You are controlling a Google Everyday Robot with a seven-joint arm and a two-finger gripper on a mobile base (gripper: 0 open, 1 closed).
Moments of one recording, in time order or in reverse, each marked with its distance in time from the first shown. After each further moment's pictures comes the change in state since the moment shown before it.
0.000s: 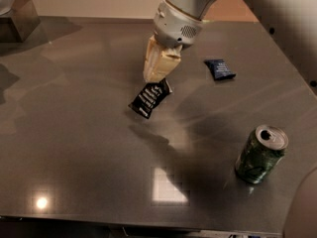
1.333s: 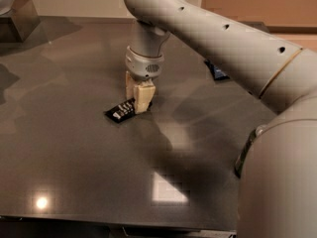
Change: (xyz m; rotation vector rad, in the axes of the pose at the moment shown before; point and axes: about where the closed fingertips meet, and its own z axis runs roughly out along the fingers) arm 0.024 -0.047 0.116 -0.068 0.199 -0.083
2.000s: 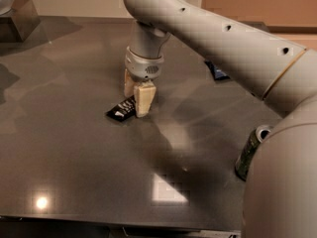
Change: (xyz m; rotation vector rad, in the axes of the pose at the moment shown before) arm 0.000 0.001 -0.001 0.024 0.007 0.007
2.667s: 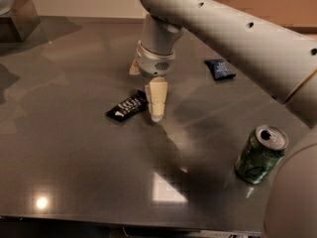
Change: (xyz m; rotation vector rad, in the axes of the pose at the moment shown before) arm 0.014 0.007 -0.021 0.068 -0.003 0.077
